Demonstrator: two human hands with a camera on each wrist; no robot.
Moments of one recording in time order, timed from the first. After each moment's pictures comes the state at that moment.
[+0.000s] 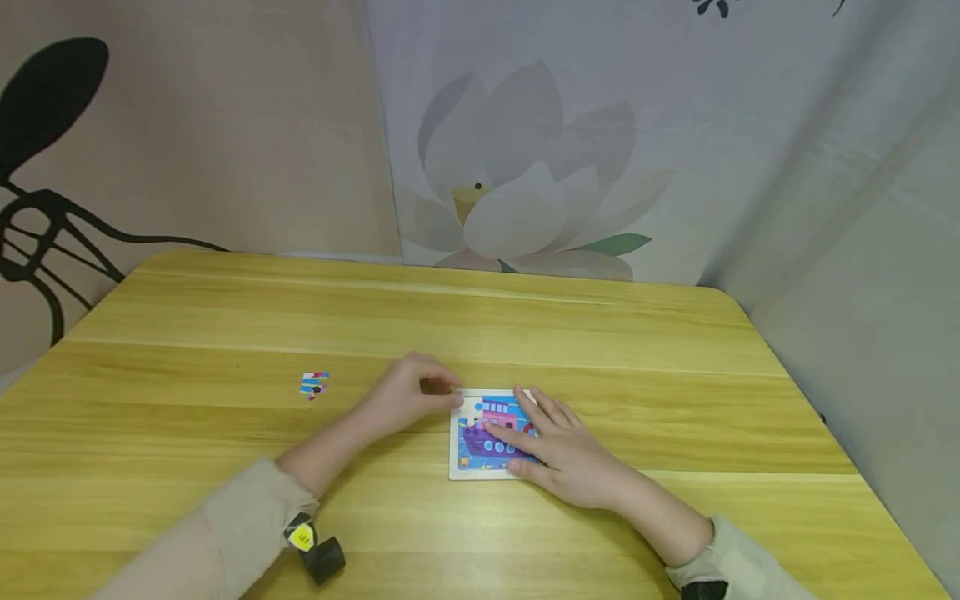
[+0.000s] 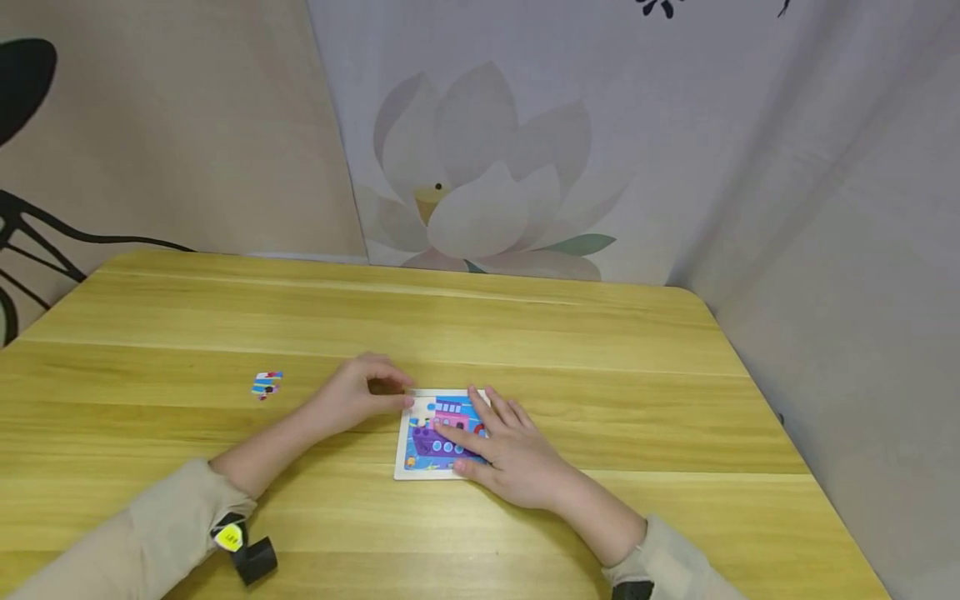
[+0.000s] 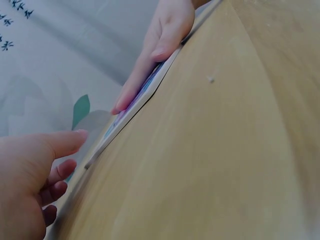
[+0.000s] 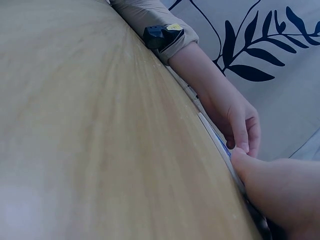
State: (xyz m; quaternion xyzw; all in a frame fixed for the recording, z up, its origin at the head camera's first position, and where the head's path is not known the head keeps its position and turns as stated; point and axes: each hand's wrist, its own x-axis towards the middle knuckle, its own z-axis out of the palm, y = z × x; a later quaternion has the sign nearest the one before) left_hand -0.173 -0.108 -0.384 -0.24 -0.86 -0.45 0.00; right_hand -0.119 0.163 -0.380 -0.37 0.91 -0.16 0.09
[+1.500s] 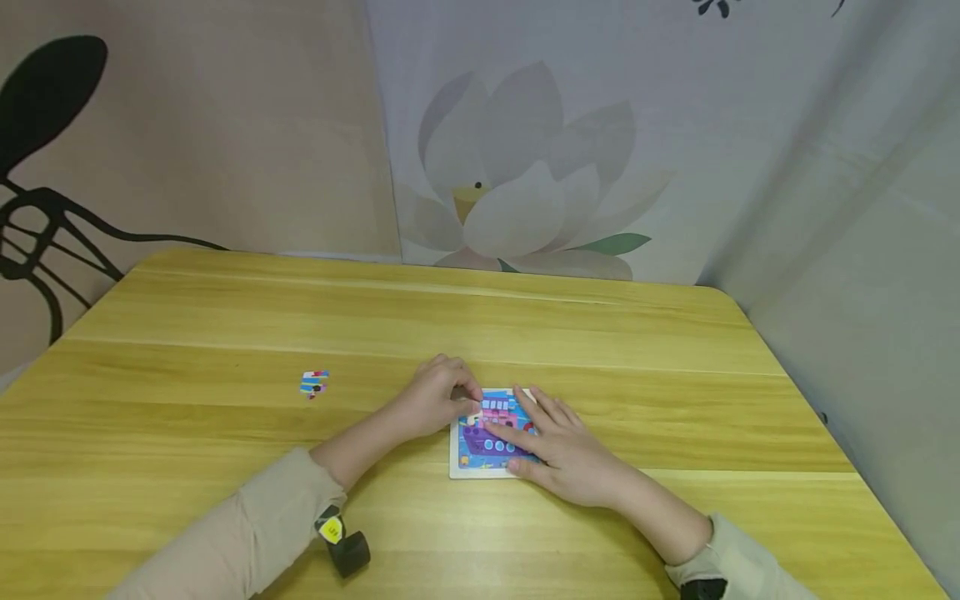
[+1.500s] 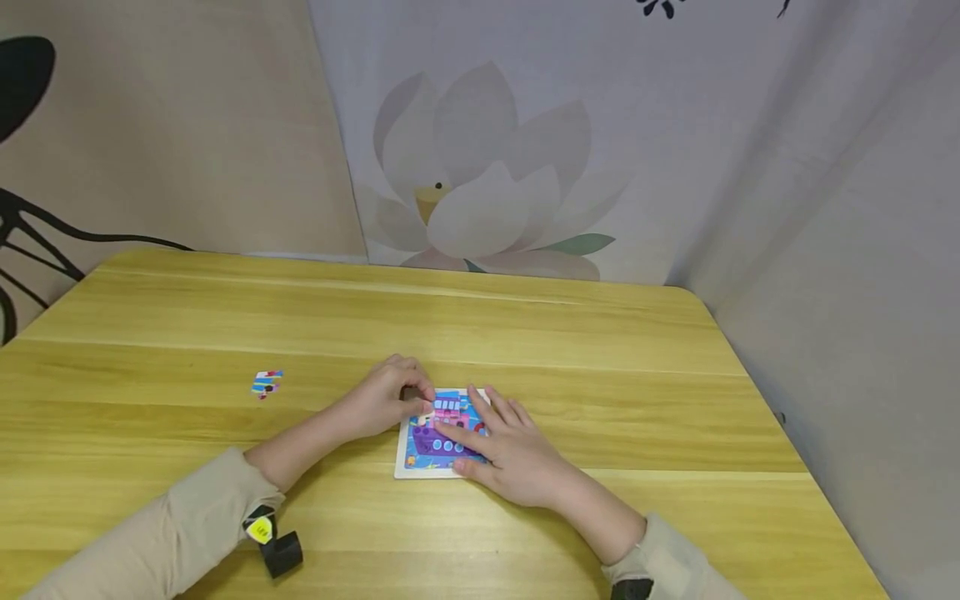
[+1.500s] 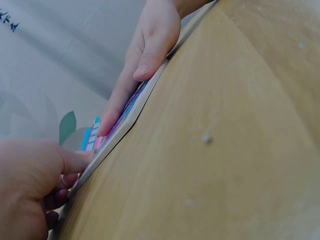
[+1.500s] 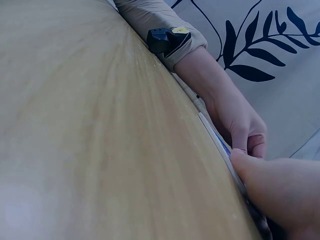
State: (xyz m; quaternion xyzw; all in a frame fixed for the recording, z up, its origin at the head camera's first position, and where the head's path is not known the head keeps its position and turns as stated) left_hand -0.172 -0.076 -0.381 -0.27 -0.89 -0.37 -0.01; right_hand -0.119 0.164 -0.381 -0.37 0.91 -0.17 0.08
